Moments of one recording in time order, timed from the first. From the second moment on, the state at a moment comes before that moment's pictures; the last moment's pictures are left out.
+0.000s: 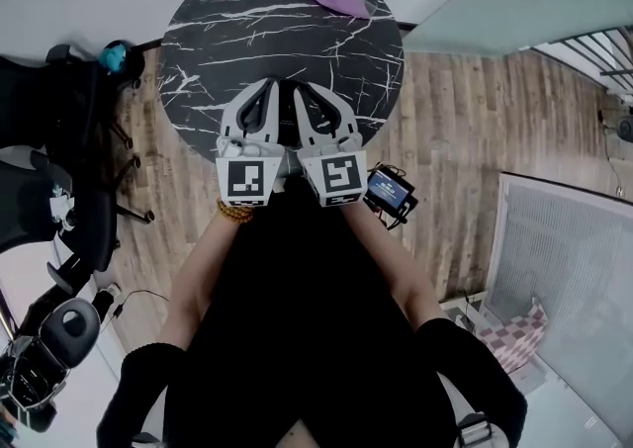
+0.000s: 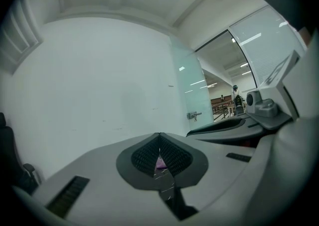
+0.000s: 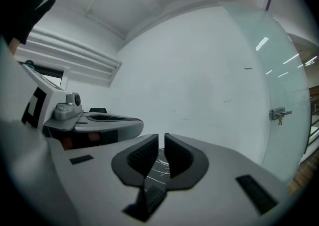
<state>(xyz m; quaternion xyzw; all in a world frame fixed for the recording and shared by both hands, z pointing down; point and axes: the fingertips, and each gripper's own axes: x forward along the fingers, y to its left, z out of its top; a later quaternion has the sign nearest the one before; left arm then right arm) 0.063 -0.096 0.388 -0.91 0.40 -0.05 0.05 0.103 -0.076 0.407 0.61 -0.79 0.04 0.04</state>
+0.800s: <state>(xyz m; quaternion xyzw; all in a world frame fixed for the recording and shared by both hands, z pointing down) 0.055 -0.091 0.414 -0.91 0.41 -0.07 0.05 0.099 -0.072 0.429 0.61 -0.79 0.05 0.04</state>
